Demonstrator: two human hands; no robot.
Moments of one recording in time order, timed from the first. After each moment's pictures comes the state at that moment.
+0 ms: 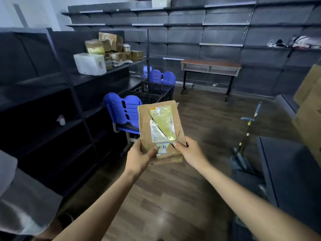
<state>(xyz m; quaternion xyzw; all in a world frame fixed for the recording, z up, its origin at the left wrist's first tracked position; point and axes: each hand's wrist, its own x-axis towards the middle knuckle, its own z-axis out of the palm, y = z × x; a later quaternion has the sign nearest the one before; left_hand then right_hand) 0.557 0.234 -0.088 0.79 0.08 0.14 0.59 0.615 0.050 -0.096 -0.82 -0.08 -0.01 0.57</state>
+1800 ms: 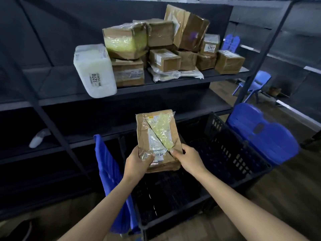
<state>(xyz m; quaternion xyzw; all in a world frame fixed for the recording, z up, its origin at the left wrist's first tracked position) 1.416 0.425 -0.156 0.69 0.46 0.28 0.48 1.586 0.333 -0.151 -0.76 -0.37 0.28 0.44</state>
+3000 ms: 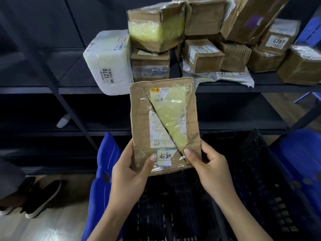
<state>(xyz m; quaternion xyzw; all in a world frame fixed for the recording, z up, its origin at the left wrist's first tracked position) 1.460 0.423 -0.083 0.62 0.44 0.47 0.45 1.648 0.382 -0.089 -0.60 -0.49 0.33 0.54</state>
